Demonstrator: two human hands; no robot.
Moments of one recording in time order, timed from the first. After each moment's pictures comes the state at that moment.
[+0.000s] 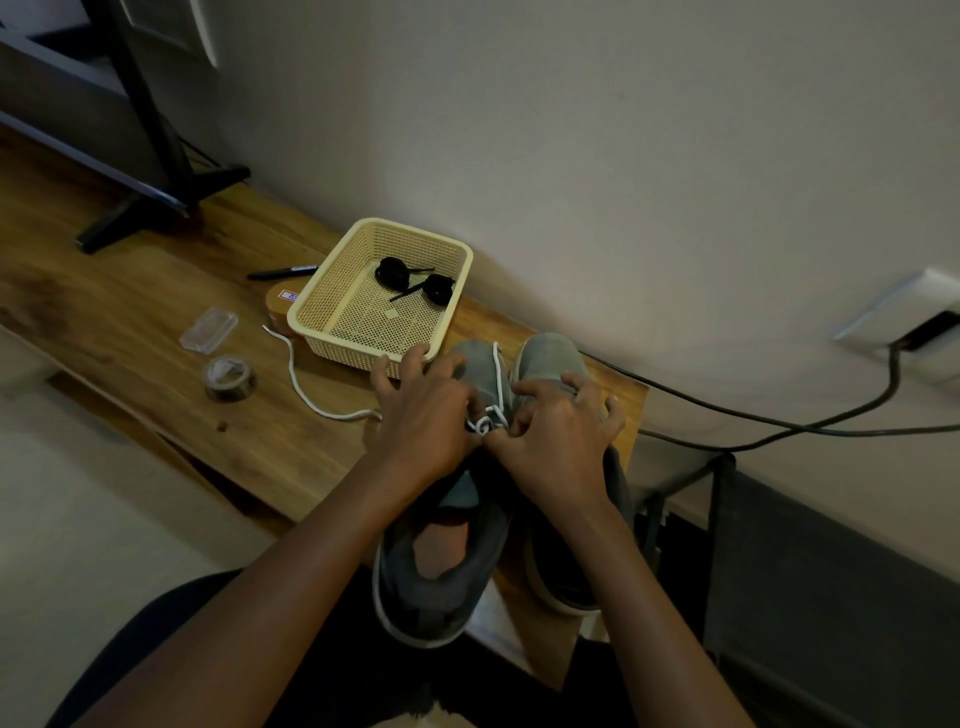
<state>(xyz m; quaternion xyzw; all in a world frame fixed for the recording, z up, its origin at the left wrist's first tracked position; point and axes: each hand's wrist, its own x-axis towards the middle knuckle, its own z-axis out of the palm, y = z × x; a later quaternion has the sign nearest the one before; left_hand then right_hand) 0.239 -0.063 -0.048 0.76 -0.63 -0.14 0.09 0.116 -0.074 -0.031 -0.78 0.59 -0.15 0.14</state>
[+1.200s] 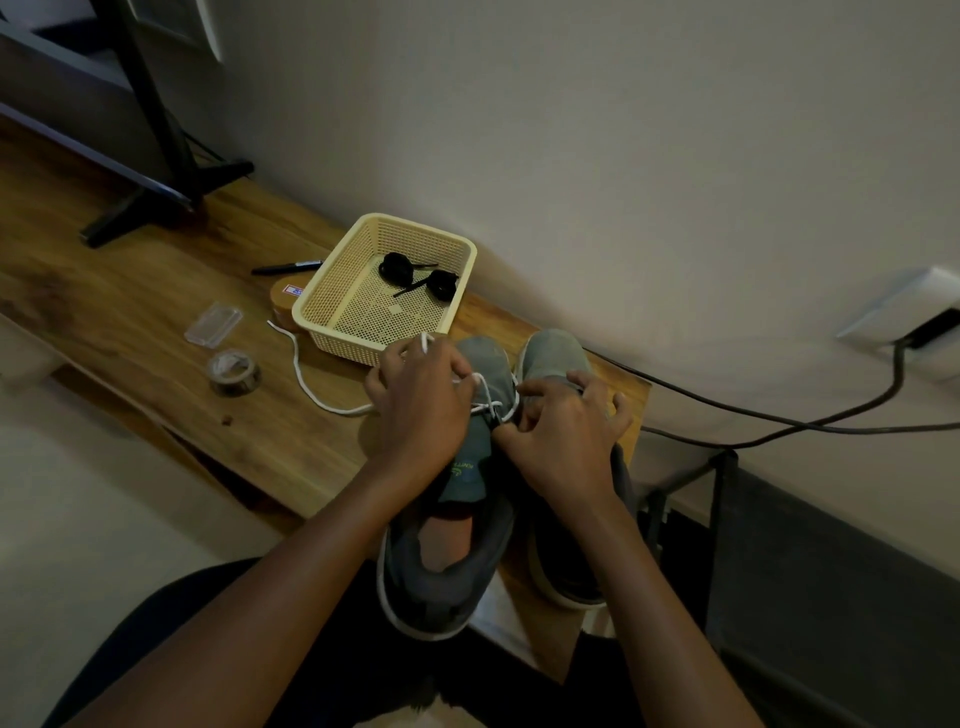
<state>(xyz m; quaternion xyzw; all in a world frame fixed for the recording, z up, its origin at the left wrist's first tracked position) 0.237 -0.063 -0.055 0.78 -0.50 -0.16 0.34 0.114 -0.074 -0.031 -0.78 0.60 -0.14 0.14</state>
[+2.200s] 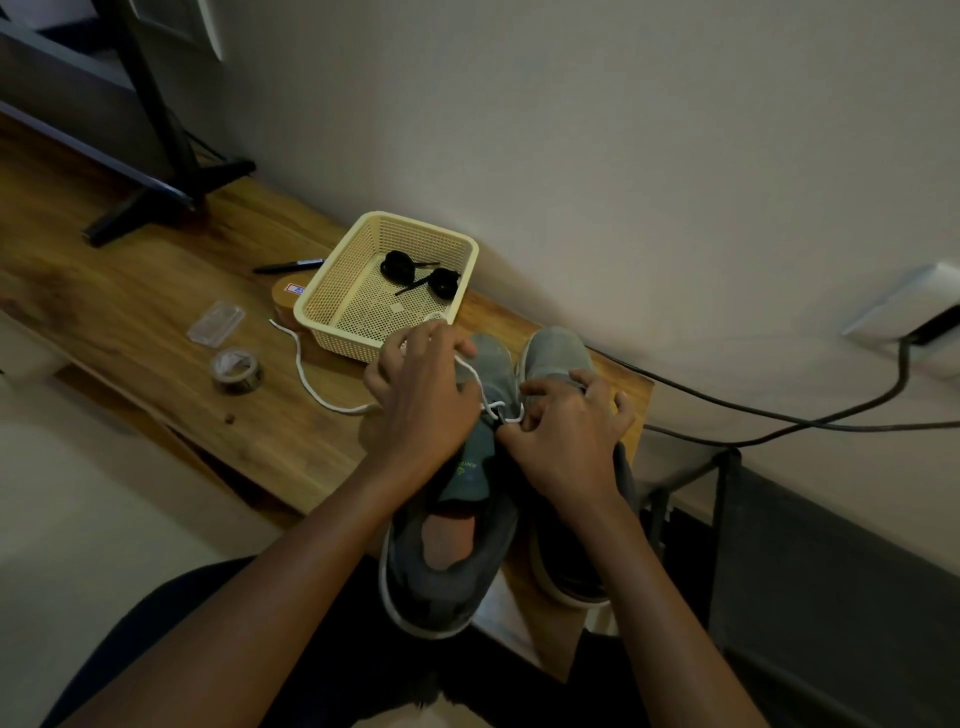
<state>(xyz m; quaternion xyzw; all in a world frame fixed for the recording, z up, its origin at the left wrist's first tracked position) 0.238 -0.062 -0.051 0.76 -0.52 -0.15 0.36 0.112 -0.073 -0.030 -0.78 0.59 -0.15 0.15</state>
